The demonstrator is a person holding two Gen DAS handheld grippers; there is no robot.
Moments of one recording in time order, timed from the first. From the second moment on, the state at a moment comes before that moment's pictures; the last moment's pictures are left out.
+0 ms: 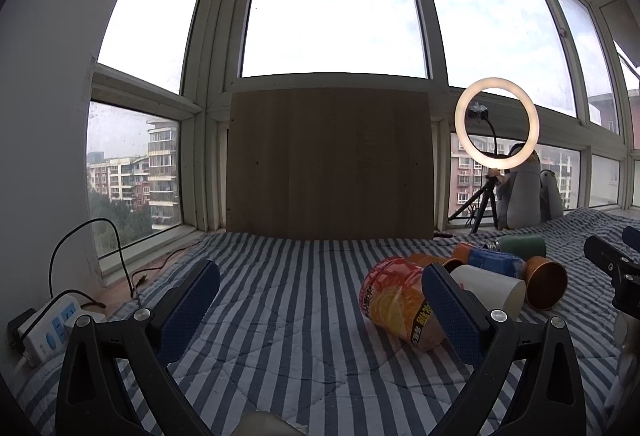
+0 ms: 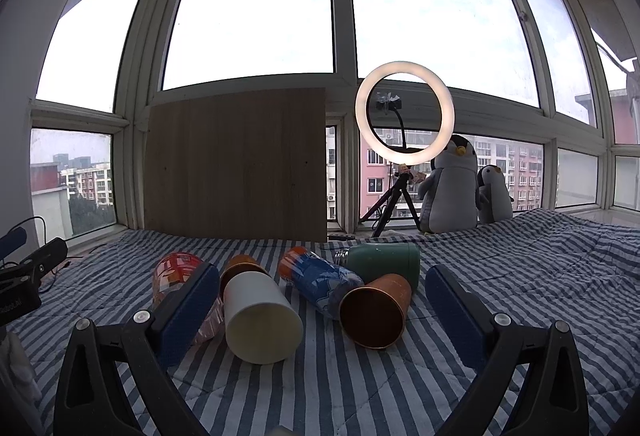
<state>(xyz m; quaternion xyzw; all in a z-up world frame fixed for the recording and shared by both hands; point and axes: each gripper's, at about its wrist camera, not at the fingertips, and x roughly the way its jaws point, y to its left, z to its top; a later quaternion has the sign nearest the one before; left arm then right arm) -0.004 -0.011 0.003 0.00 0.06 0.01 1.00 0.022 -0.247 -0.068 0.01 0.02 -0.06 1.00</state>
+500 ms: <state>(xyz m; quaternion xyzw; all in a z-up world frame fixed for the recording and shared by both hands) -0.001 -0.008 0.000 0.00 0.06 0.01 1.00 0.019 -0.249 -0.067 0.01 0.02 -0.06 1.00</state>
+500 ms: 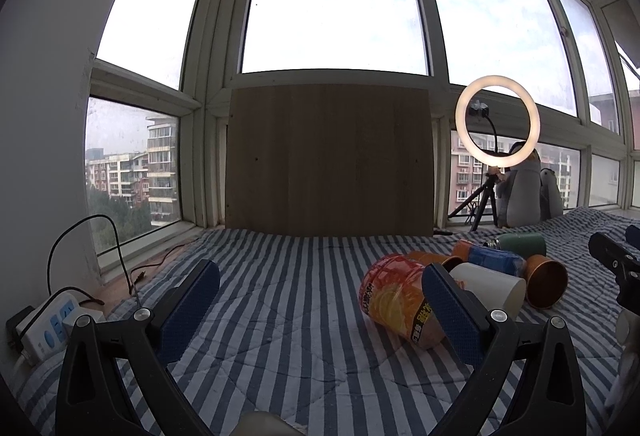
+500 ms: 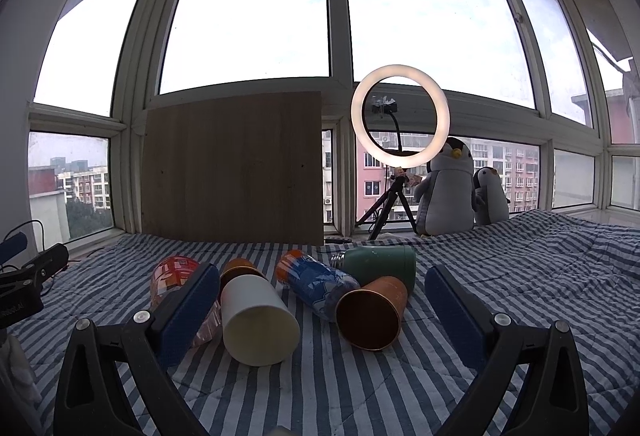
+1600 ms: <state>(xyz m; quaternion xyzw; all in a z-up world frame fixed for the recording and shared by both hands) 0.000 -0.007 -0.003 -0.01 0.07 0.01 1.00 0.018 -0.250 -0.066 0.01 0.02 -0.06 1.00</state>
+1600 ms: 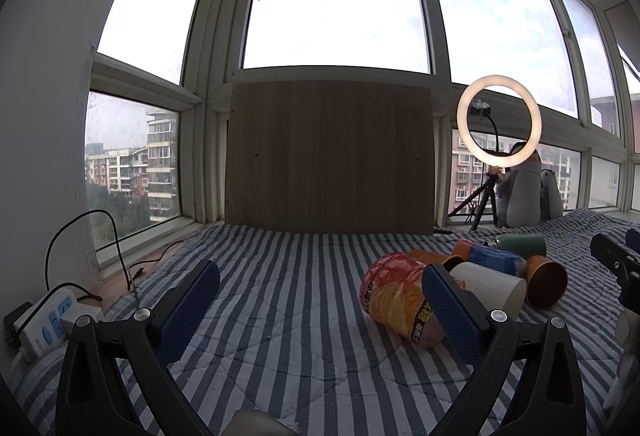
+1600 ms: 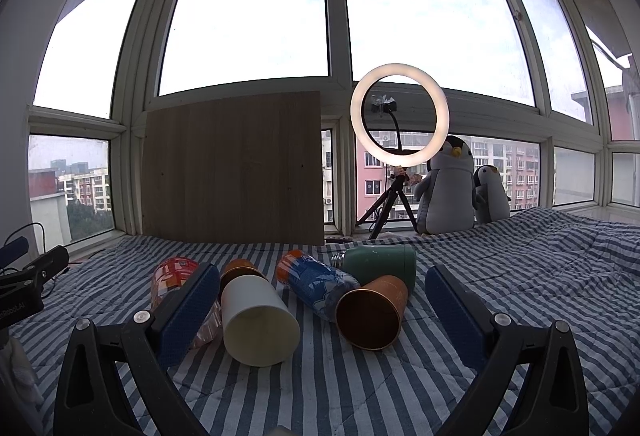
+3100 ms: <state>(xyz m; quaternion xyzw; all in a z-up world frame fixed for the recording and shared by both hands) 0.259 -0.042 0.013 -0.03 0.40 -0.11 0.91 0.034 -0.276 -0.073 0.07 0.06 -0.05 0.99</state>
